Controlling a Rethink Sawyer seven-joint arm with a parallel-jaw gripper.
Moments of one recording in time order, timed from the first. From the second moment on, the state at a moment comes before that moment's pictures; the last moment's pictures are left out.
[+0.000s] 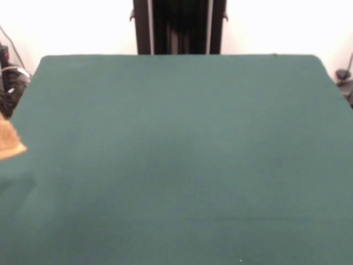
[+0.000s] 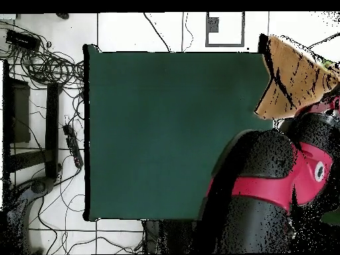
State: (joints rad) arm 0.00 -0.86 -0.27 1.42 -2.25 0.38 2.75
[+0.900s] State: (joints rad) arm -0.02 -0.85 -0.09 1.49 -2.36 0.59 2.78
